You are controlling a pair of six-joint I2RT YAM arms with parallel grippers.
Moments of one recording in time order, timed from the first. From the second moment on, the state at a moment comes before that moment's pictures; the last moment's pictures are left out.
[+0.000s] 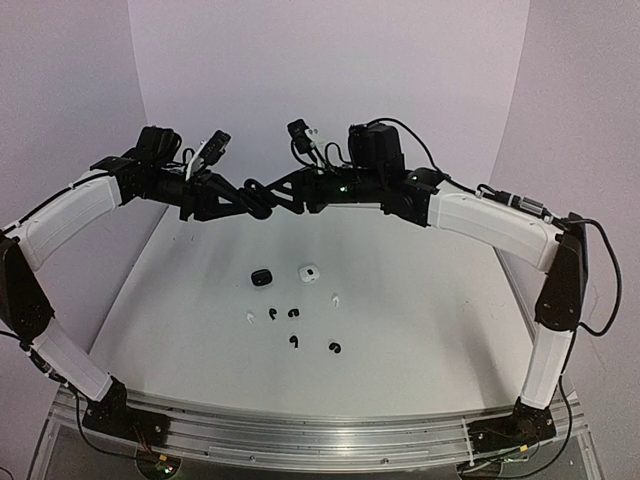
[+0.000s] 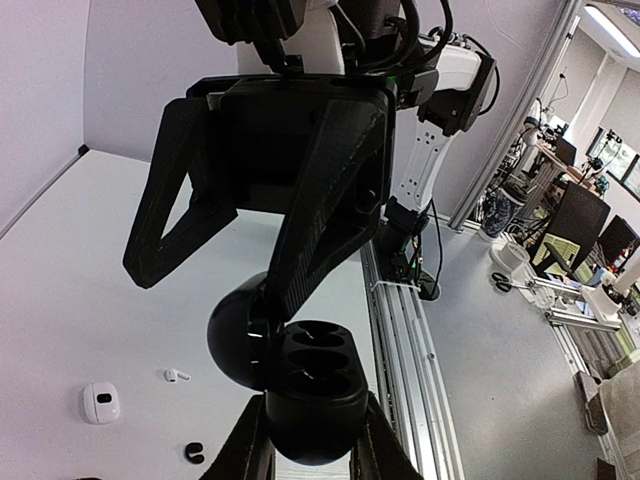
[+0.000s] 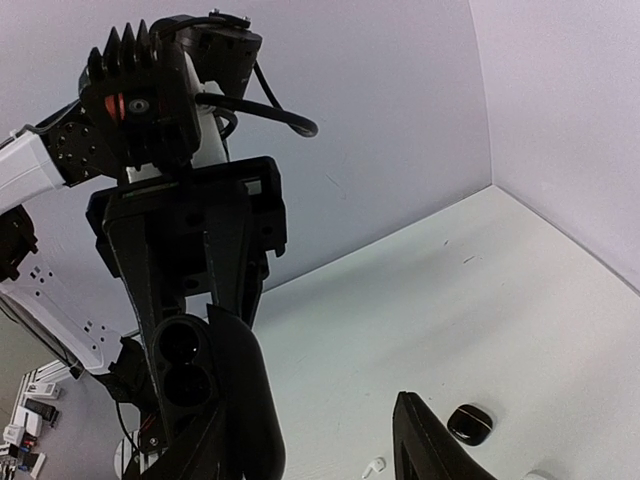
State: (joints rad) left arm -0.37 1.51 1.46 -0.61 1.28 0.38; right arm 0.85 1.90 1.81 -0.13 -0.46 0.21
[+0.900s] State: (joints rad) left arm -0.37 1.50 1.41 -0.56 1.28 0.52; right arm 0.84 1.93 1.83 -0.15 -0.60 0.24
